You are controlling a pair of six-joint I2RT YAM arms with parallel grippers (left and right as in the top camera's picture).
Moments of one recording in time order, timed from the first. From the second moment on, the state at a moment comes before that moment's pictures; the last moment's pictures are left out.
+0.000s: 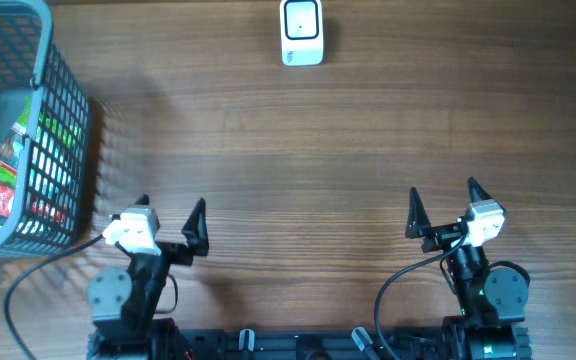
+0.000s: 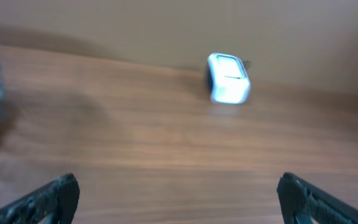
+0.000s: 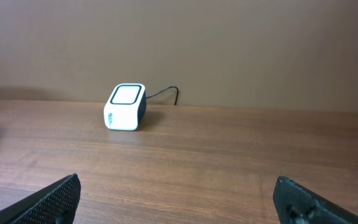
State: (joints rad) left arm 0.07 0.04 0.19 -0.36 0.27 -0.21; right arm 0.05 0.01 0.01 0.00 -0.13 0.03
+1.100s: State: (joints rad) left arm 0.60 1.75 2.15 -1.39 0.00 -0.32; right arm 0.05 0.01 0.01 0.00 -0.12 0.03
